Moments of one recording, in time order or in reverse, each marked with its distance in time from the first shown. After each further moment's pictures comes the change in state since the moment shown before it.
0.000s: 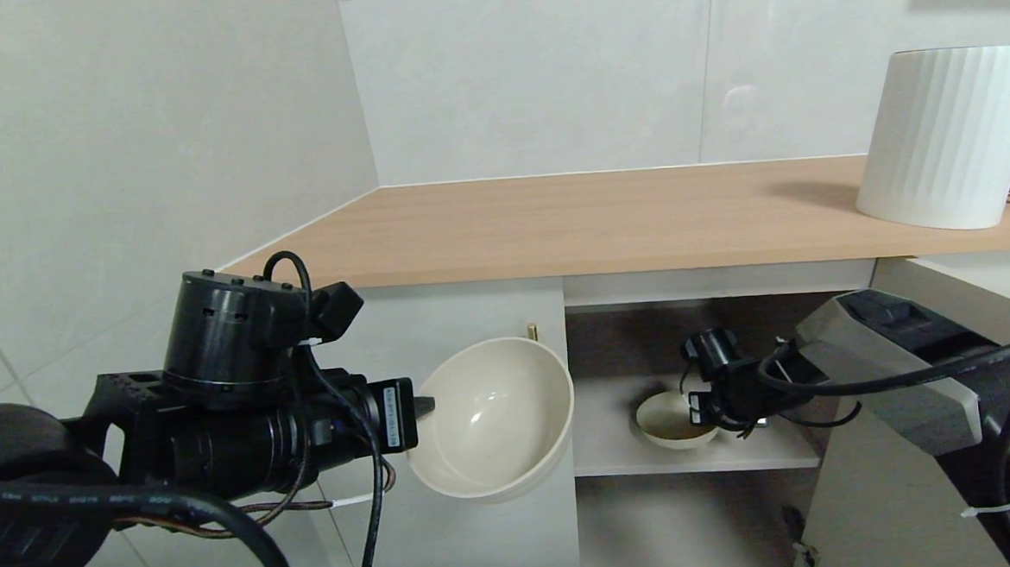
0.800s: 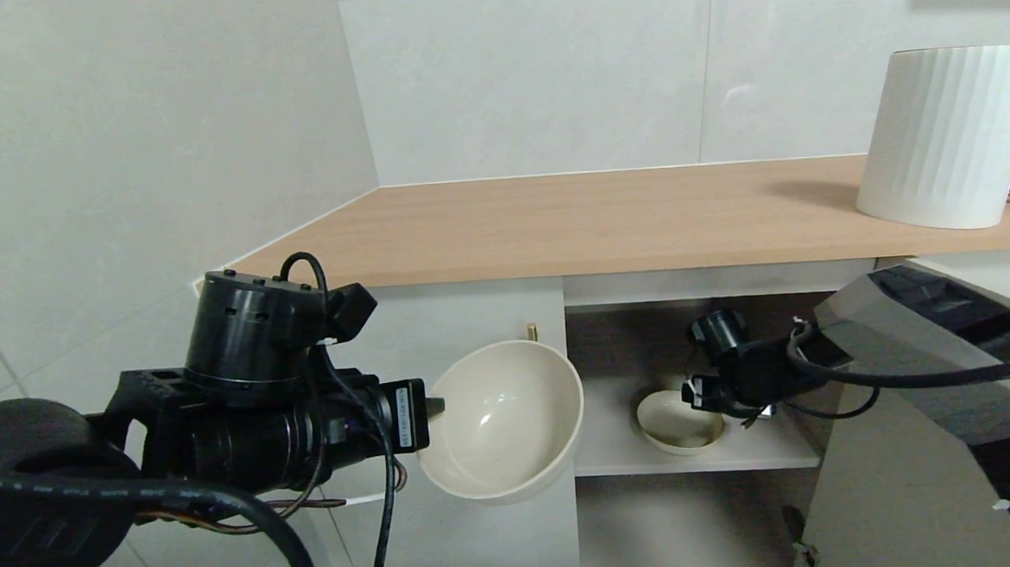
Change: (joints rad) left arm -0.019 0.029 -0.017 0.000 0.003 0.000; right arm 0.010 -0.126 0.073 0.032 0.063 0.131
